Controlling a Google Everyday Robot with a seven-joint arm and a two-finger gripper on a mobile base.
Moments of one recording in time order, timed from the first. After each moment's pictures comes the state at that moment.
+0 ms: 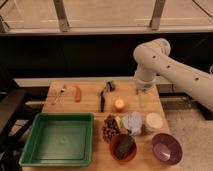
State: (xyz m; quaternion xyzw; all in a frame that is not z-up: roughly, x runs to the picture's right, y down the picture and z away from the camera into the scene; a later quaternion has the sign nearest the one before) arm 0.174 0.042 0.698 -0.33 -0.03 -0.06 0.94
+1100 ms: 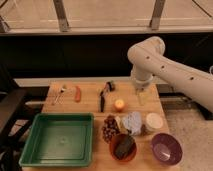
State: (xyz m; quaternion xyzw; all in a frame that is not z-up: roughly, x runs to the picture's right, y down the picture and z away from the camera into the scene) arm 0.159 0.028 0.697 -0.30 -0.02 -0.19 0.94
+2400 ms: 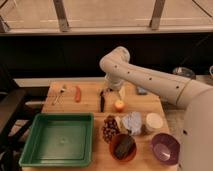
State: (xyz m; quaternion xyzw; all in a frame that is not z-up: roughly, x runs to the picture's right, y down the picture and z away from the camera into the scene) arm 0.046 0.028 0.802 -0.25 -0.12 -0.41 0.87
